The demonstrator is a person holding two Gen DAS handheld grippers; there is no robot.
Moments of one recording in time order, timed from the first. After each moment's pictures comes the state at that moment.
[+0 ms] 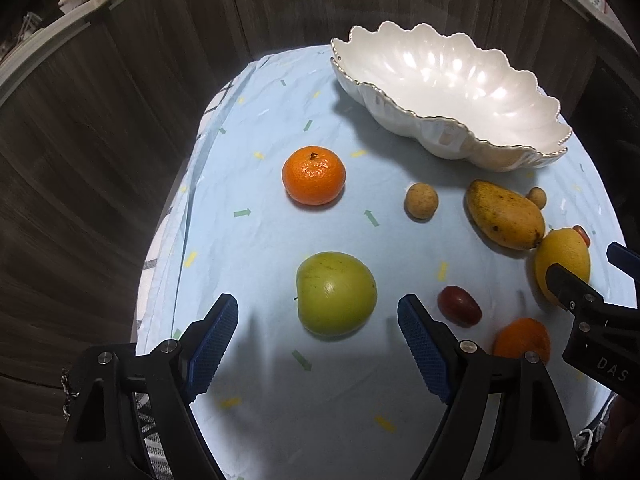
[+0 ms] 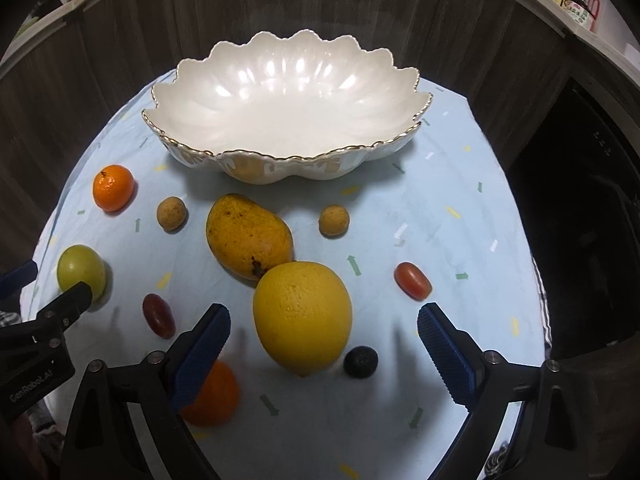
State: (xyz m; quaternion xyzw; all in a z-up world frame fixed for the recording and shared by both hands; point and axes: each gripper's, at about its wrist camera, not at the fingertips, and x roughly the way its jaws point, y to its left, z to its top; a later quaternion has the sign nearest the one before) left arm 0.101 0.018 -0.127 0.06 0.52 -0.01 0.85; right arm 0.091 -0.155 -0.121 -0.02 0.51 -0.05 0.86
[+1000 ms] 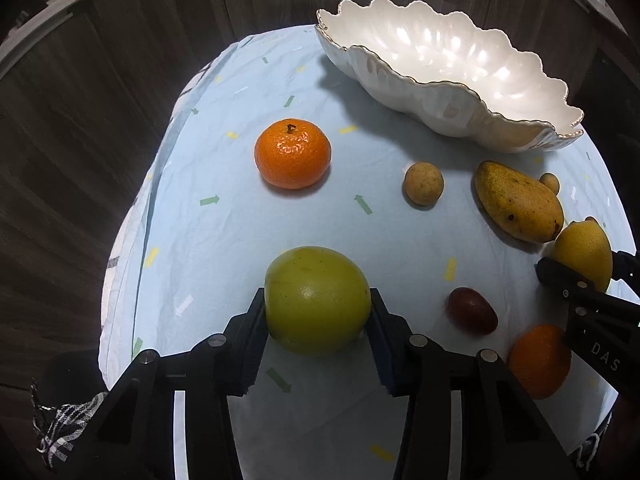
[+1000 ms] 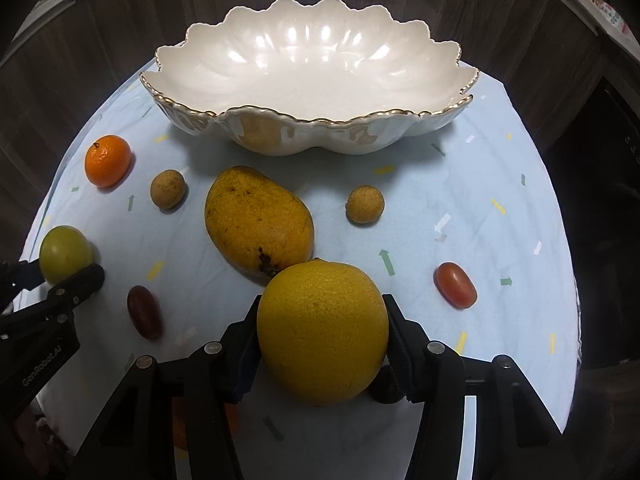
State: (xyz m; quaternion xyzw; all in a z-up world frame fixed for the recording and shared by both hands) left arm 0.111 0.014 -0.157 0.06 0.54 -0.03 0.84; right arm 0.110 -0.152 -0.154 -0.02 0.54 -0.01 0.84
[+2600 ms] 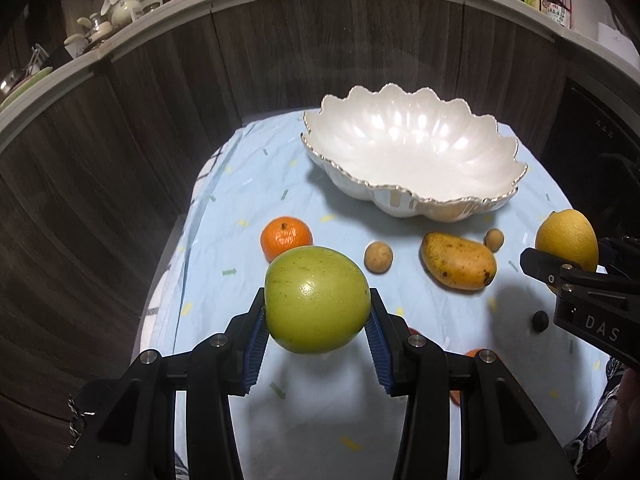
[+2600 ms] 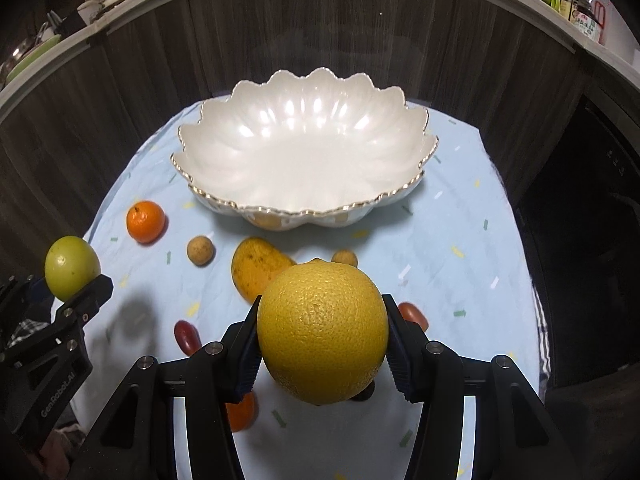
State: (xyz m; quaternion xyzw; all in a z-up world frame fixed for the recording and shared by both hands) left arm 0.080 -0.003 -0.093 0.07 0.43 -0.04 0.90; right arm 0.091 -0.166 -0.089 0.00 0.47 0.00 0.88
